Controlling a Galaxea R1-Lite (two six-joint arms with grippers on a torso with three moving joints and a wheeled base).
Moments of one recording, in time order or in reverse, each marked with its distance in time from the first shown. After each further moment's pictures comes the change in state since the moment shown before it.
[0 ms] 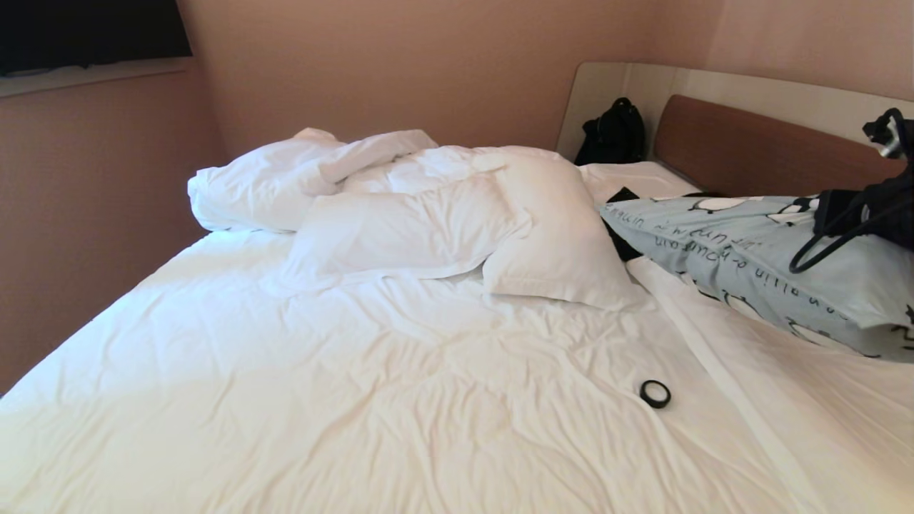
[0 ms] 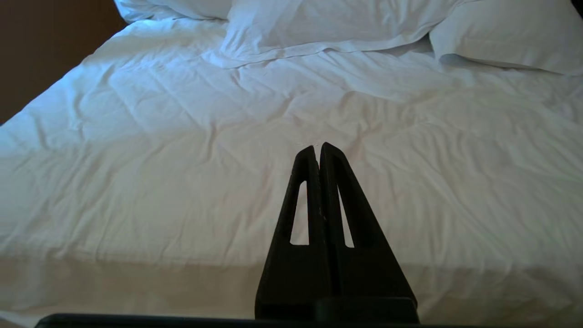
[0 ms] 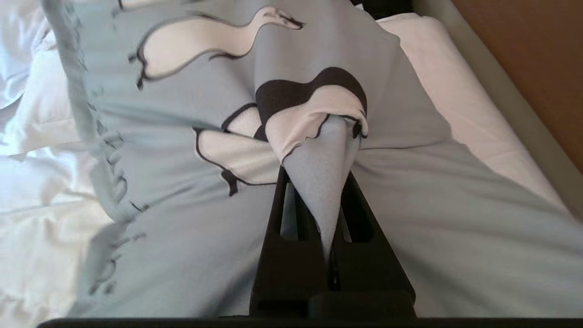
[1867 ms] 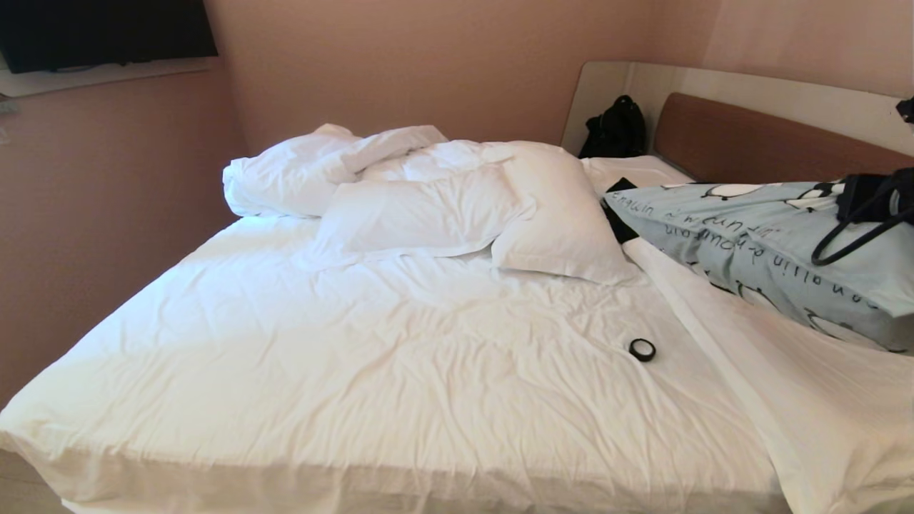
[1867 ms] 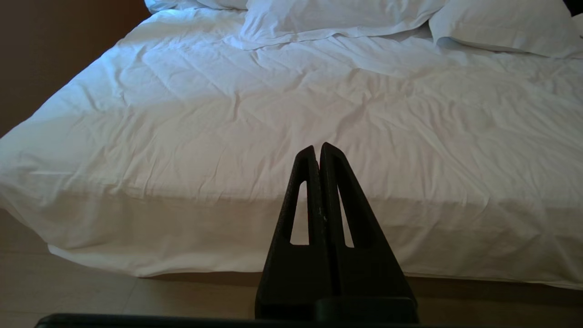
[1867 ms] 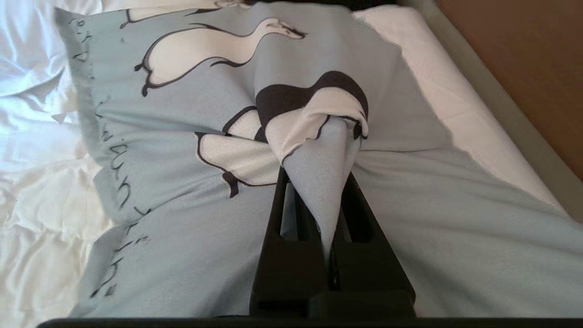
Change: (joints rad) left arm 0.000 0.000 0.000 -0.002 0.000 -0.003; right arm 0.000 -0.081 0.021 0.000 -0.003 0.004
